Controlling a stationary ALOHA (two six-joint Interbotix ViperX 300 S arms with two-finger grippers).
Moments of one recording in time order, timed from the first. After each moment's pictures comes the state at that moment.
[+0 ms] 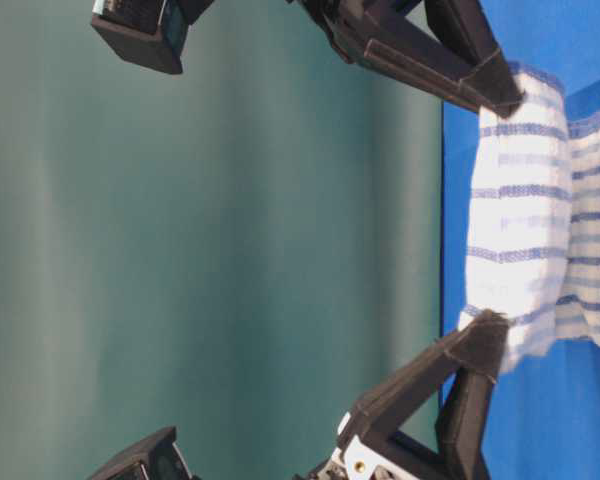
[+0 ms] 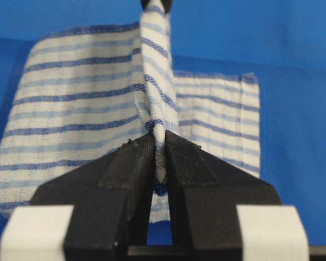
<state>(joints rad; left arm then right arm) -0.10 -0.02 0.85 -0.33 -0.37 0.17 0.02 -0.15 0.87 0.23 -0.04 0.02</state>
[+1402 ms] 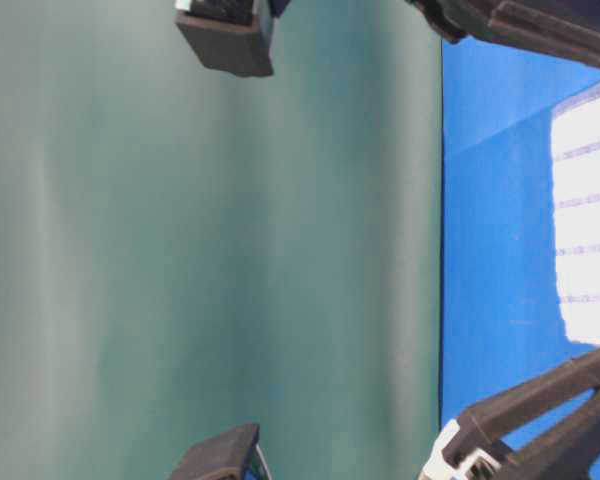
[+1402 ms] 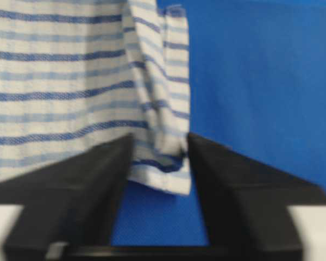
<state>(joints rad) -0.23 0.10 0.83 -0.35 -0.37 0.10 0.18 -0.01 0.85 0.39 -0.08 0.02</state>
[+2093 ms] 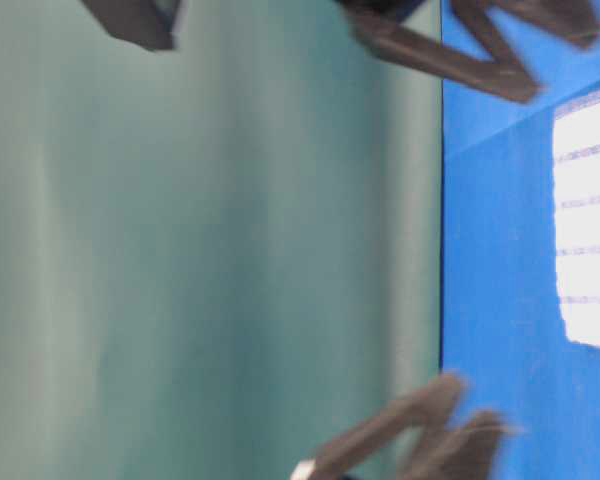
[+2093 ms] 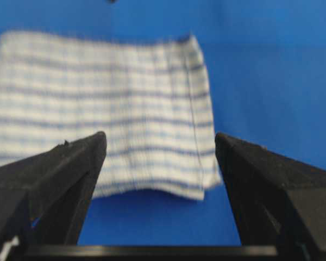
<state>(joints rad) -0.18 -0.19 0.91 -0.35 -0.28 0.21 0.12 -0.18 0.88 0.34 -0.05 -0.03</state>
